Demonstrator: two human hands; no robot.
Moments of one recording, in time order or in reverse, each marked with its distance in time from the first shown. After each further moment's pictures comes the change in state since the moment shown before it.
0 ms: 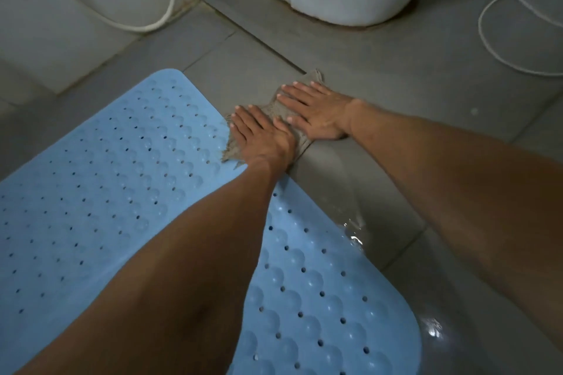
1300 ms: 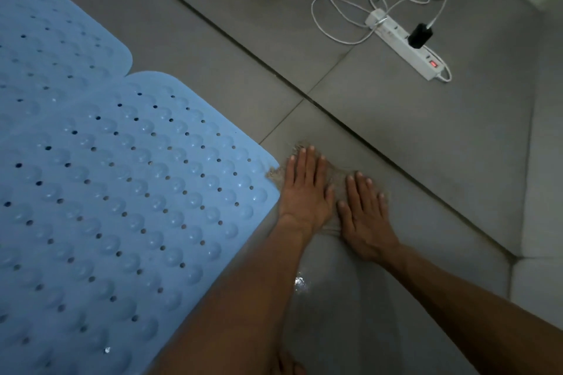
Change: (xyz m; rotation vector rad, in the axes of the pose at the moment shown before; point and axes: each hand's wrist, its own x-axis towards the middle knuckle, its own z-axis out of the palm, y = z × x) left_hand -0.383 0.036 0.052 -0.119 -0.102 0.909; right_hand -0.468 -0.165 0.136 0.262 0.089 0.949
